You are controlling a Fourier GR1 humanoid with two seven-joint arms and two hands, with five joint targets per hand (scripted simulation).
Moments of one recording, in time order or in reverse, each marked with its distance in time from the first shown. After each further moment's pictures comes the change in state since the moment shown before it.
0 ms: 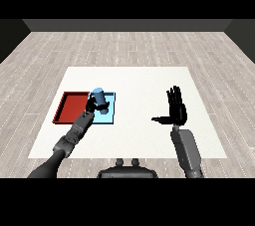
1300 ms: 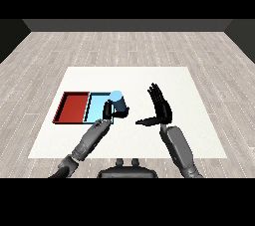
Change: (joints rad) left arm 0.304 -0.115 -0.212 -0.797 0.113 0.062 -0.211; right arm -0.089 0.025 0.207 -0.065 0.099 -0.090 0.115
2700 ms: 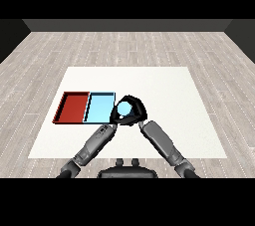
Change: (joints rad) left arm 0.057 -0.044 -0.111 -0.130 0.030 -0.075 0.191; right arm -0.218 0.106 0.227 0.270 0.058 -0.195 -0.008
